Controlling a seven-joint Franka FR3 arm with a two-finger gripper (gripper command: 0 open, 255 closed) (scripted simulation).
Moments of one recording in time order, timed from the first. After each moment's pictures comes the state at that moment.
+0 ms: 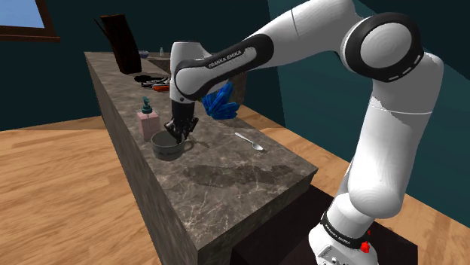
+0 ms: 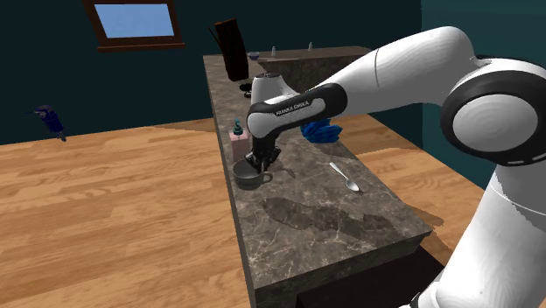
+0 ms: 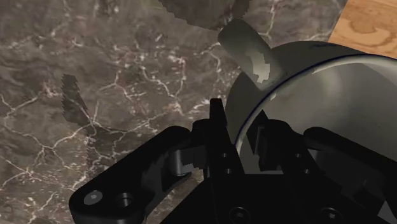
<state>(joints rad) 0.13 0.17 0.22 -1.95 0.00 2.18 0.30</state>
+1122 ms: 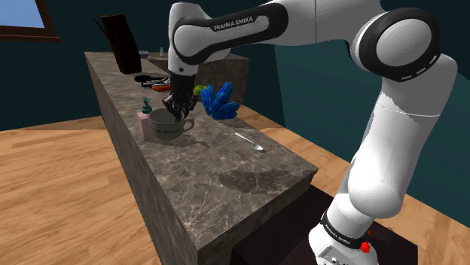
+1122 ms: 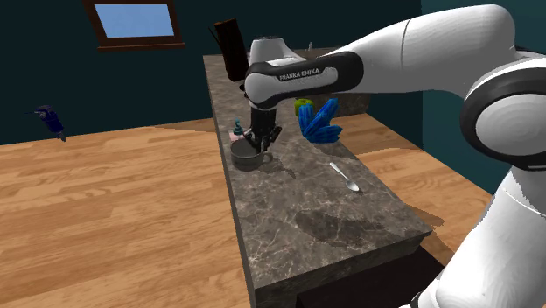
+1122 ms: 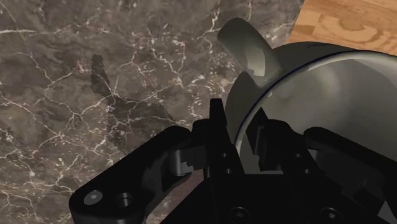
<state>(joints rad) 0.13 0.10 0.22 -1.80 0.02 1.97 0.29</state>
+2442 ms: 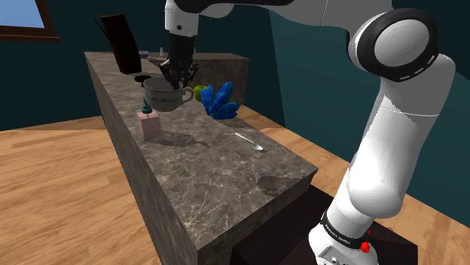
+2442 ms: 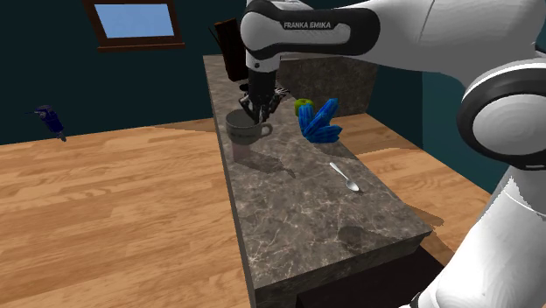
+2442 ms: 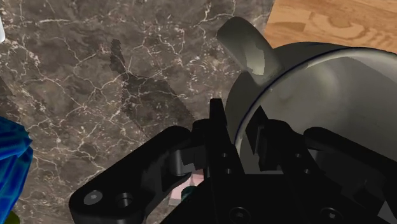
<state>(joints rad) 0.13 0.11 0.23 -1.52 0.01 1.69 0.30</state>
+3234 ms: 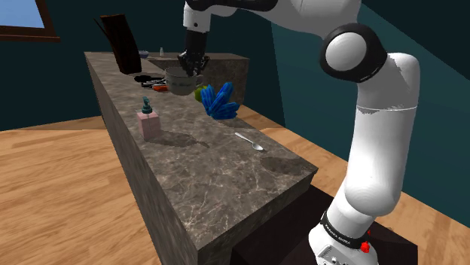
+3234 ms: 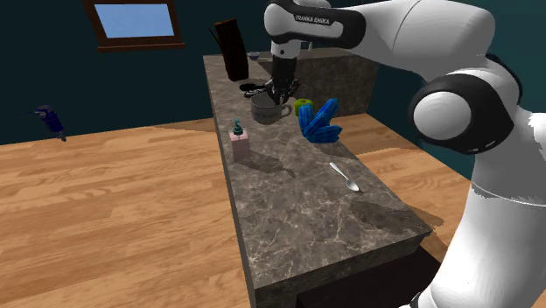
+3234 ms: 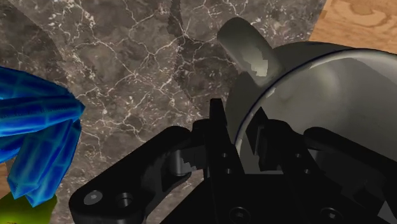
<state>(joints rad) 0.02 0.29 0.15 -1.25 0.01 1.59 0.11</state>
